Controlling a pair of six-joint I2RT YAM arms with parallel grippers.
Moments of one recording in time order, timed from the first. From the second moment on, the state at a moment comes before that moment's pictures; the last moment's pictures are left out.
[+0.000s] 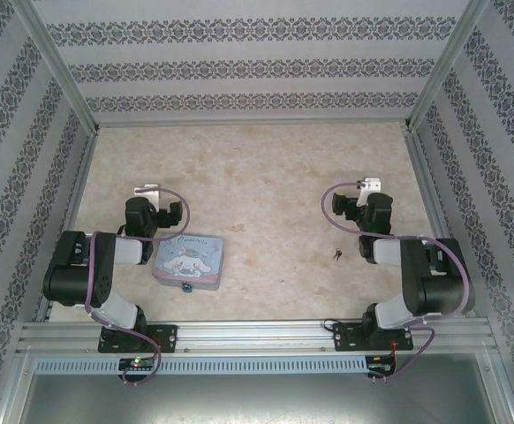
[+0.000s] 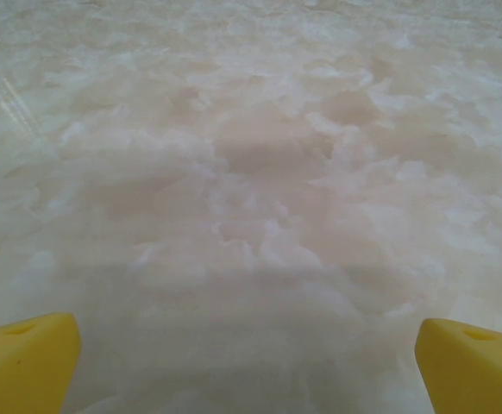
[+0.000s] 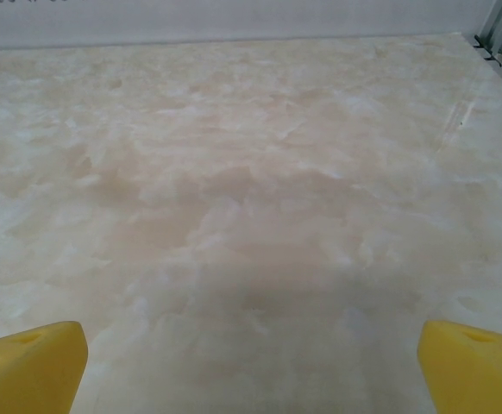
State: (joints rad) left arm 0.01 1.56 0.42 0.66 -0.02 -0.02; right arm 0.00 1.45 0.42 0.63 0.00 0.05
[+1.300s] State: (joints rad) left arm 0.01 0.84 0.59 -0.70 0.18 -0.67; right arm 0.98 1.53 0.90 -0.14 -0.19 0.78
